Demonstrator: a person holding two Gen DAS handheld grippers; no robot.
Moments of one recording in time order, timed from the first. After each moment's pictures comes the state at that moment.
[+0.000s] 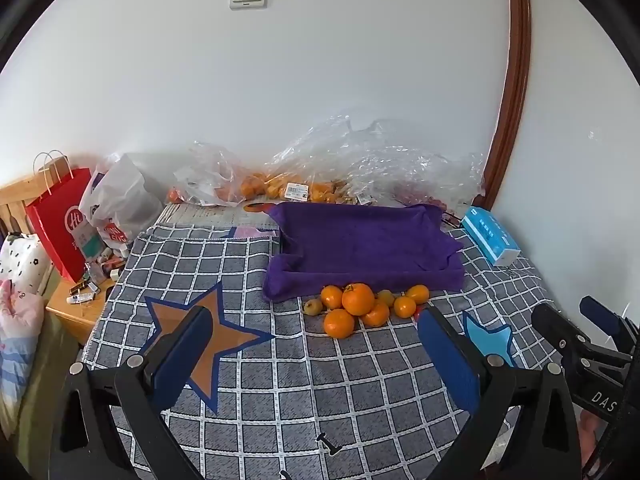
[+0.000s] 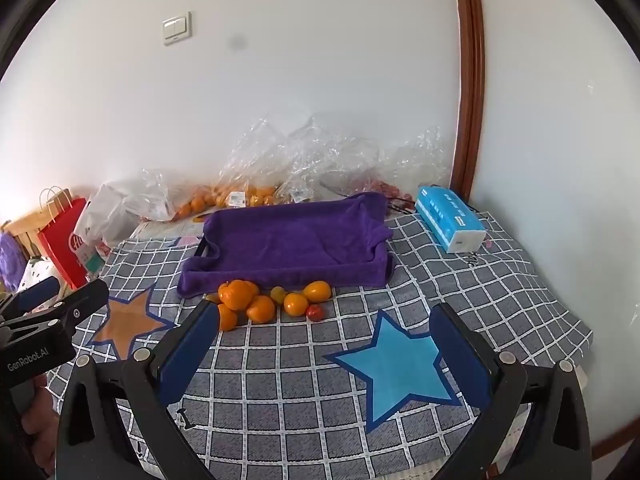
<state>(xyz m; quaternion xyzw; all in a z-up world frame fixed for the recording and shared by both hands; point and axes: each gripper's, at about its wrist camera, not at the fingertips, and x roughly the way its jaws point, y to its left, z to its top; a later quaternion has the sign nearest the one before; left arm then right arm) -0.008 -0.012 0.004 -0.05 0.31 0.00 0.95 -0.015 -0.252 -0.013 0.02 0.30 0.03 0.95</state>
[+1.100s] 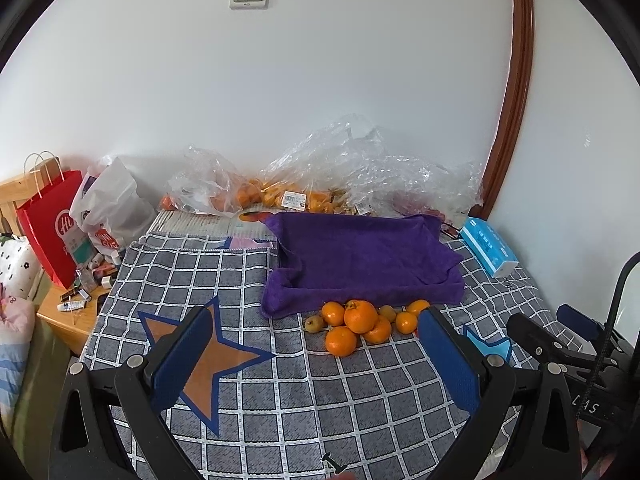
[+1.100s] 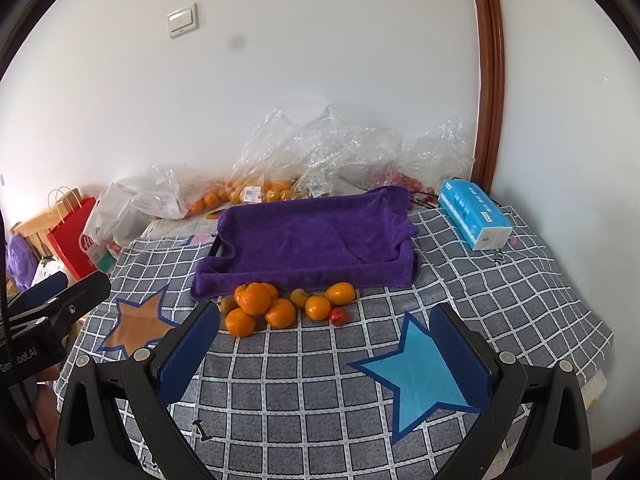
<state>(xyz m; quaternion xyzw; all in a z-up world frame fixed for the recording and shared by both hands) 0.014 0.002 0.005 -0.06 0.31 -0.01 0.95 0.012 -0.234 -0.022 0.02 0.32 0.05 0.95</state>
